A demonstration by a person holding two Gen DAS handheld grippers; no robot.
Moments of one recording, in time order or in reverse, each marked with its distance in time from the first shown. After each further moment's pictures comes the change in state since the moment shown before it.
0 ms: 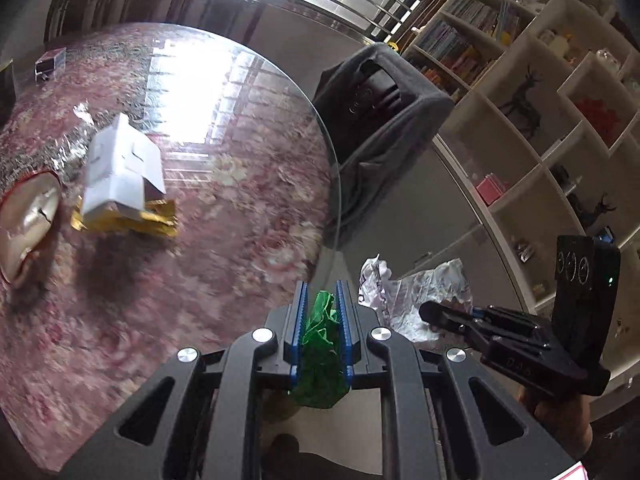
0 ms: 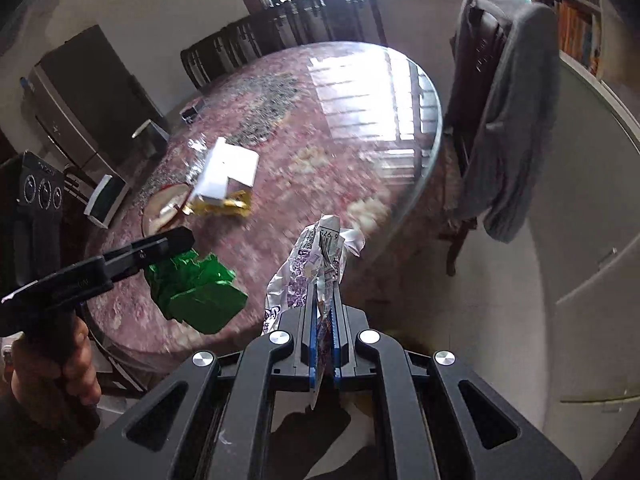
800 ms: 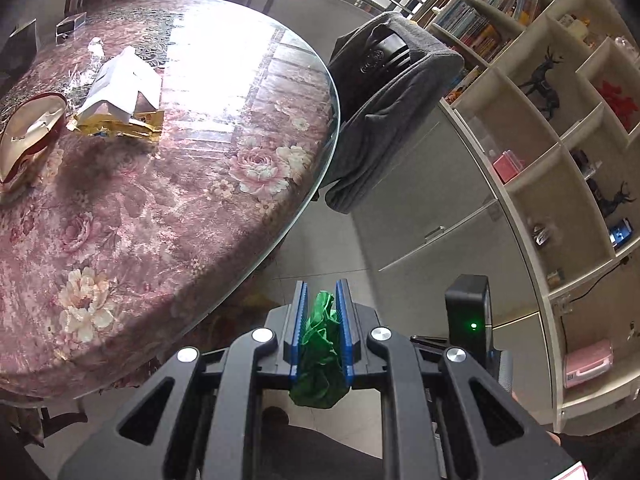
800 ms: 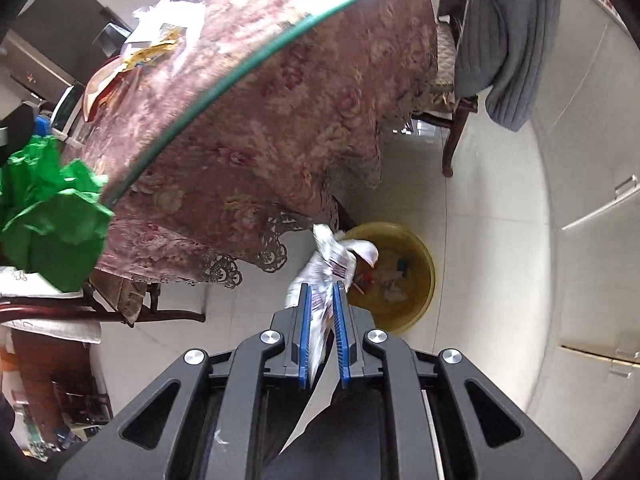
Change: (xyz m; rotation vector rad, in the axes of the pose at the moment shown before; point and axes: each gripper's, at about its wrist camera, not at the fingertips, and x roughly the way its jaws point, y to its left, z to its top) left arm 0.021 -0.032 -0.066 -0.055 0.050 0.080; right arm 0.088 -0.048 -0.107 -0.023 0.300 -0.009
